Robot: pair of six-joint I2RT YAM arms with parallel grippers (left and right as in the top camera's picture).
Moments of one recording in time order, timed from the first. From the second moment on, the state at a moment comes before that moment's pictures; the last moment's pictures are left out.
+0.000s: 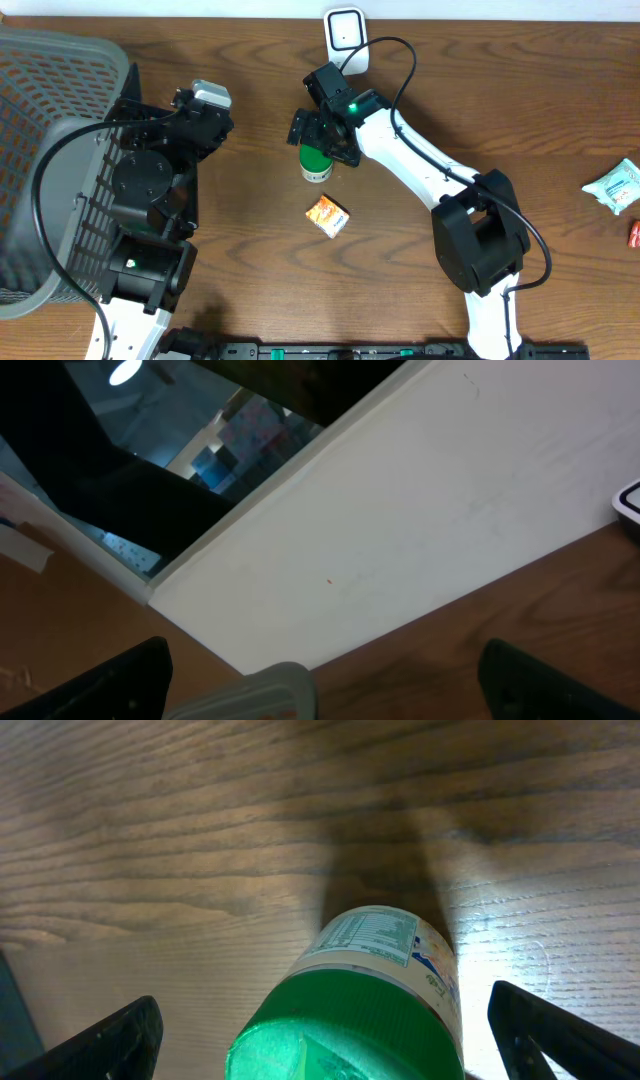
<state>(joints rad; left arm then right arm) -0.24 0.92 0.87 0.05 -0.35 0.67 0.60 2.13 1.72 -0.76 -0.14 0.90</state>
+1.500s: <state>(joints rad) -0.24 0.85 0.87 -0.06 -0.35 0.67 0.63 2.22 1.75 -0.94 -0.11 0.65</state>
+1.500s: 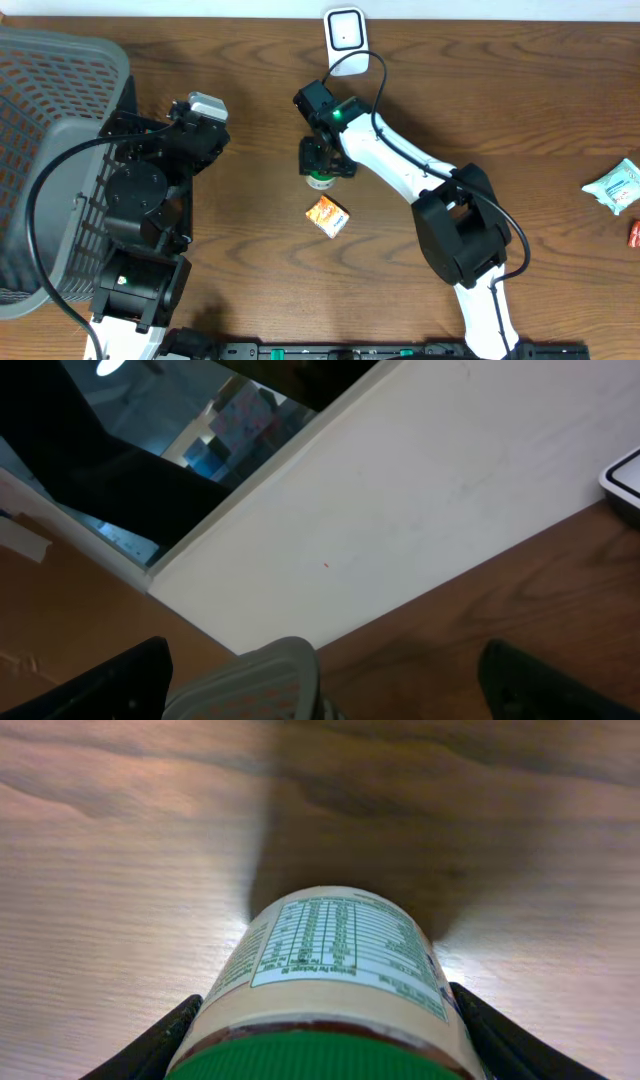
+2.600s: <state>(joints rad) -0.24 0.85 0.87 -0.05 -0.35 0.67 0.58 2.11 2.20 -1.66 -0.12 0.48</state>
